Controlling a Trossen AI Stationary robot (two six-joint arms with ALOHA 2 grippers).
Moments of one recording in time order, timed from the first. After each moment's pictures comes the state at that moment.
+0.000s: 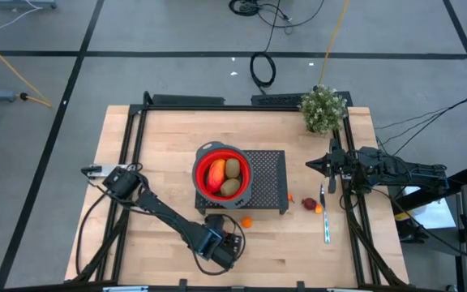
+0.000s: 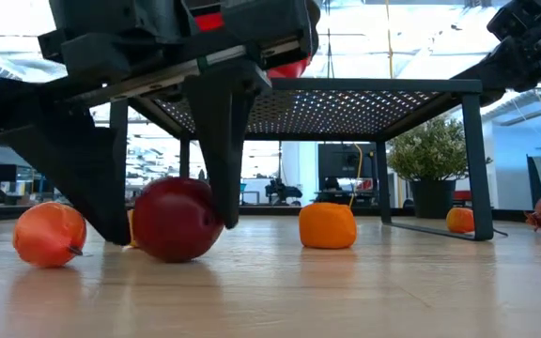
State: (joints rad) left arm -0.55 2.18 1.66 -0.91 -0.26 -1.92; right arm -0.04 0.09 0.29 -0.40 0.08 0.07
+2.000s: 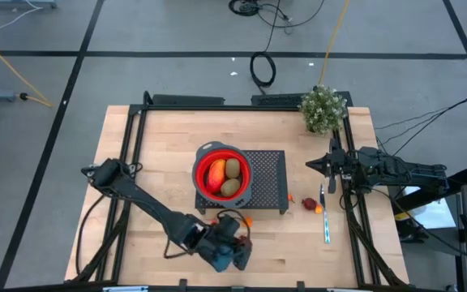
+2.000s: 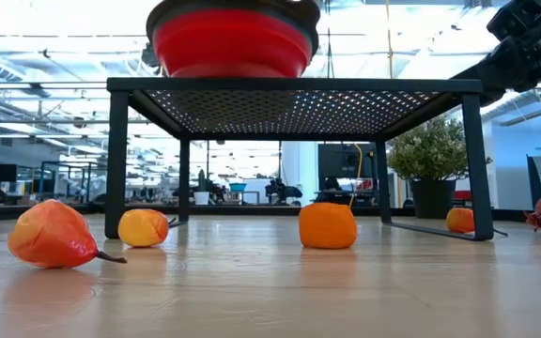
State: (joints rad) left arm -0.57 1.97 1.66 -0.46 -0.38 -1.38; right arm -0.04 0.09 0.29 -0.40 0.08 0.07
